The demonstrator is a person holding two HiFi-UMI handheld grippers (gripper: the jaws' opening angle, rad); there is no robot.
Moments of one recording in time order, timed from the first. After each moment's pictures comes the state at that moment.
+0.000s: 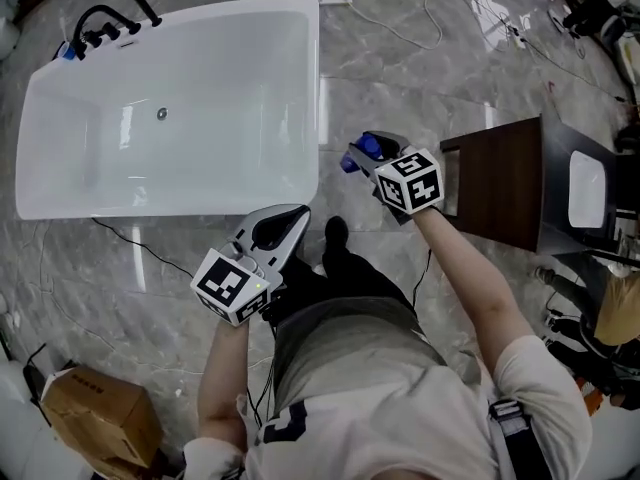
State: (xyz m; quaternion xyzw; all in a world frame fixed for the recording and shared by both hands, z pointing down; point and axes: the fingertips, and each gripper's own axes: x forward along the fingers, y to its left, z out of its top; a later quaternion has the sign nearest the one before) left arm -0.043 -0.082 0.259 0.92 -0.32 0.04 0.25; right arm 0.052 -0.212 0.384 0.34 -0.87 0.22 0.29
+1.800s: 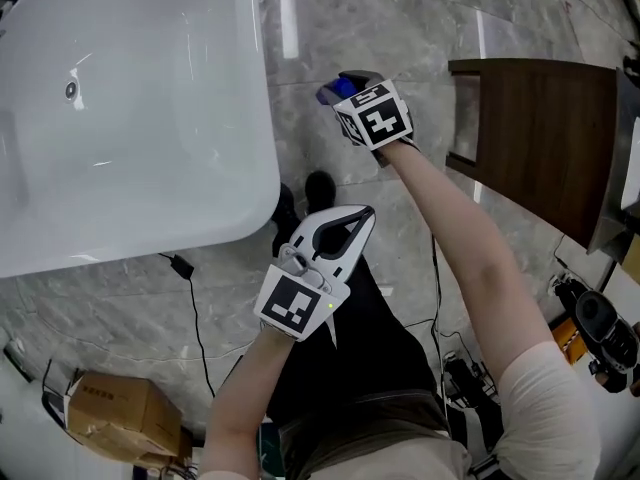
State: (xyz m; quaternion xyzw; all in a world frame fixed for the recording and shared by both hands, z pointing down) left arm 0.115 -0.112 0.547 0.91 -0.25 0.04 0.33; right arm 0.108 -0.290 0.758 0.35 -0.79 0.27 0.42
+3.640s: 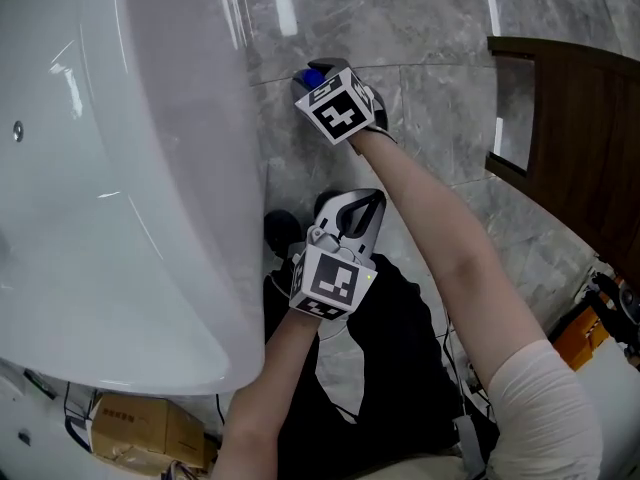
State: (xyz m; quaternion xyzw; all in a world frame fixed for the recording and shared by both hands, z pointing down) left arm 0.182 -0.132 0.863 0.90 -0.21 0.21 0.33; right arm 0.097 -0.321 1.040 0.33 -0.79 0.26 0.43
